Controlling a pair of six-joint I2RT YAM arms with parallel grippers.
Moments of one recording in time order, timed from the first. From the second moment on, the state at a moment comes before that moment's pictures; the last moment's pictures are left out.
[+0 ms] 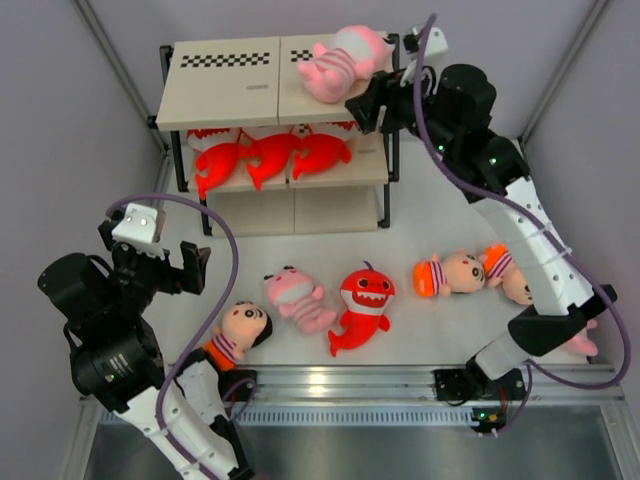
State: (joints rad) left arm 0.61 0.70 1.60 -1.24 0.81 0.34; right arm 0.54 1.57 2.04 -0.49 -0.09 0.20
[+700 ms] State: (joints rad) left arm 0.61 0.68 1.49 -1.24 0.71 0.40; right arm 0.73 1.80 2.17 -0.38 0.27 -0.17
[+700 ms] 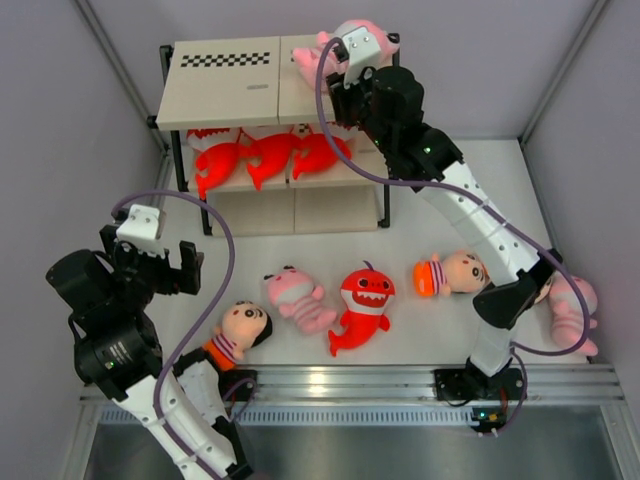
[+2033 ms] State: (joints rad) left arm 0.61 0.68 1.47 -1.24 0.71 0.42; right arm 0.73 1.88 2.29 -0.24 0.15 -0.32
